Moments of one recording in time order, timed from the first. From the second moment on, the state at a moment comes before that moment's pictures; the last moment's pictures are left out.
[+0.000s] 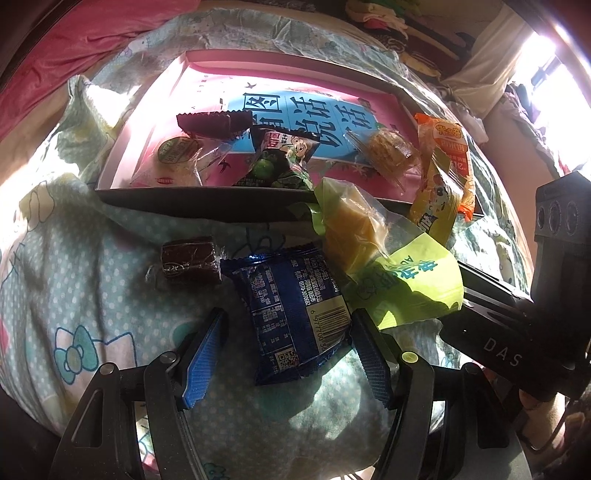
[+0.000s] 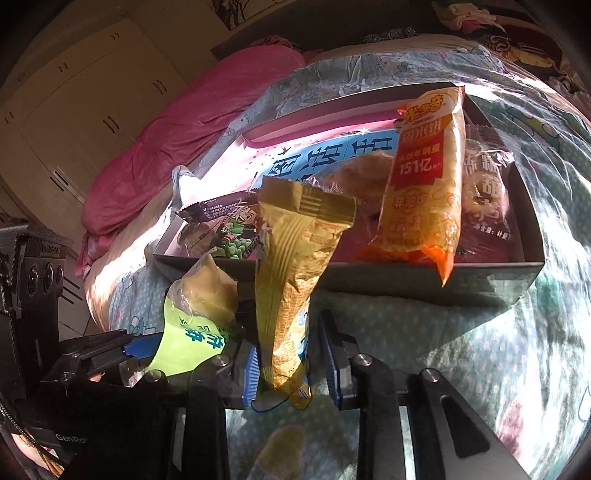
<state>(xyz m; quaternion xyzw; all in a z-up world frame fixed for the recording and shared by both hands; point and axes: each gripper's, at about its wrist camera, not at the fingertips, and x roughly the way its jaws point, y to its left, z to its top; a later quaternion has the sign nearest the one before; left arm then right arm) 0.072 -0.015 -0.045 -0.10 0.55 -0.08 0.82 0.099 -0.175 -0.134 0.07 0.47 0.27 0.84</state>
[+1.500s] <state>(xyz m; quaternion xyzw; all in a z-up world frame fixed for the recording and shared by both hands) 0.061 -0.032 -0.022 -0.07 0.53 -0.13 0.84 0.094 -0.222 -0.076 0.10 0.37 0.23 0.89</state>
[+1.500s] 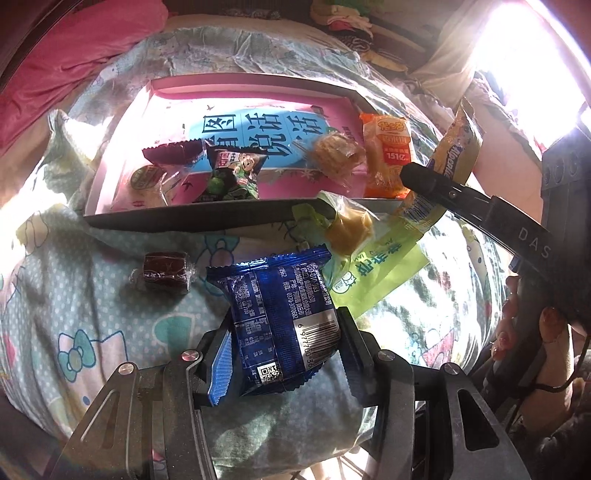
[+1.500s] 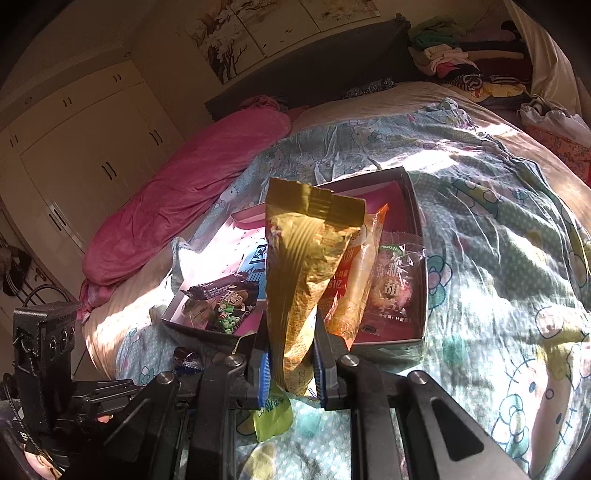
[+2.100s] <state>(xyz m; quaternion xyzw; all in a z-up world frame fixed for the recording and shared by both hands) 0.056 -0.019 0.013 -0.07 0.49 -0.11 0.86 0.089 -0.225 -0.062 0.11 0.34 0.25 0.90</state>
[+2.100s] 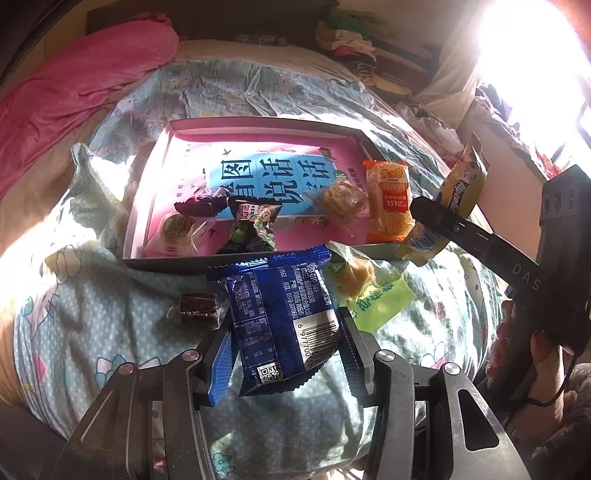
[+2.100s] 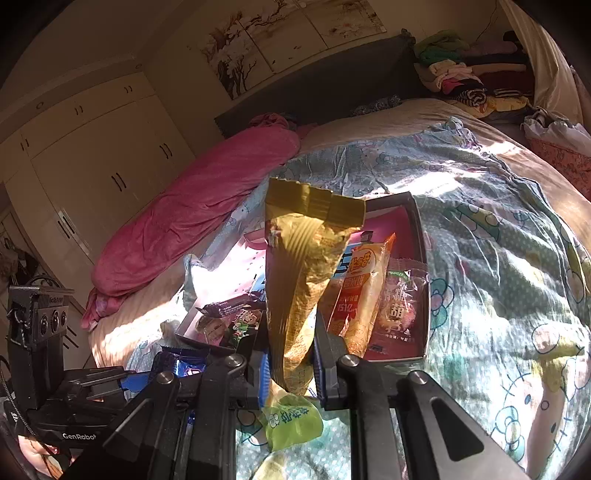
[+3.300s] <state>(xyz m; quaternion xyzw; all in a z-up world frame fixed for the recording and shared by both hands) 0.107 0.022 0.007 -0.10 0.47 -0.04 0.88 0.098 -0.216 -0.059 0.11 0.32 0.24 0.91</state>
